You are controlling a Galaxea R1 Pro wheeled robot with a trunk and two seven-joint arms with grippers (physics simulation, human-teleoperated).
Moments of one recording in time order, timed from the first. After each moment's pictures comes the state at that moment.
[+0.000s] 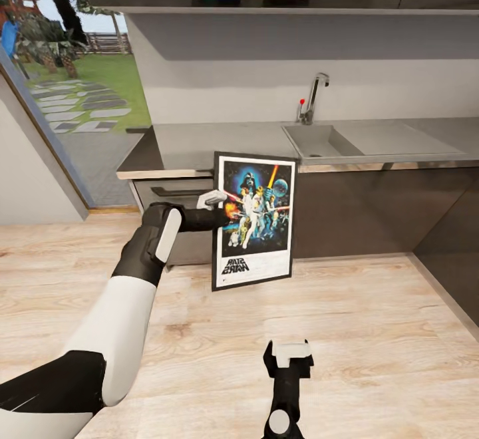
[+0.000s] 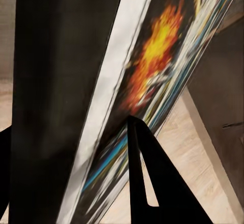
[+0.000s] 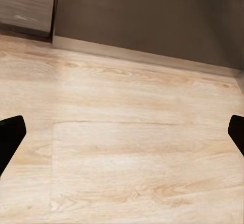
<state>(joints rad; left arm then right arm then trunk) -1.05 -0.17 0.02 -0.99 0.22 0.99 -0.31 -0.25 0.17 0.44 -0.86 0.15 -0.03 -0.75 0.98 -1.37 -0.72</state>
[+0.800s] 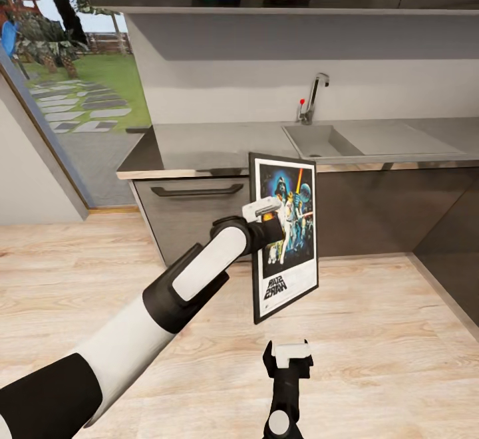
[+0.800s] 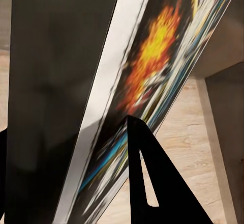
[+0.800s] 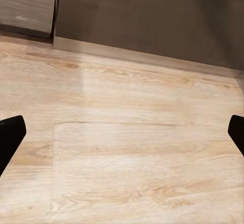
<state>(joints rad) -1.03 -0.17 -0.79 -1.40 1.45 0.48 1.13 -0.25 0.17 0.45 -0.86 0.15 -0.04 -0.75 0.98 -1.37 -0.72</state>
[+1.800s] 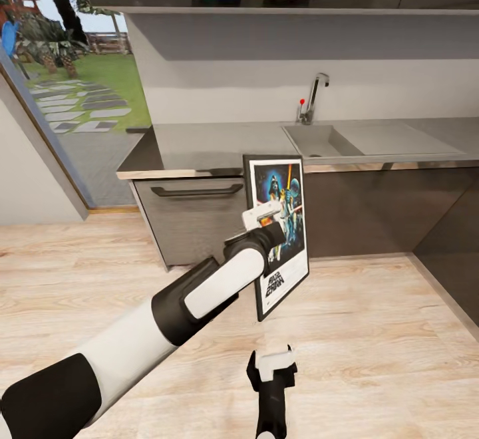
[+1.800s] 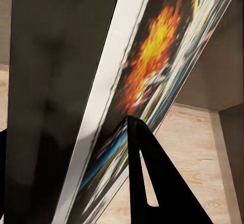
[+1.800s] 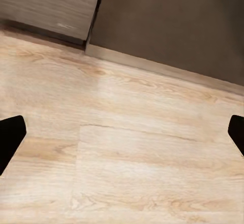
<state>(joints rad) -1.03 -0.17 -0.93 -1.39 1.36 0.24 1.19 -0.23 0.17 0.61 -0.86 0.15 -0.04 -0.77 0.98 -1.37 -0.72</state>
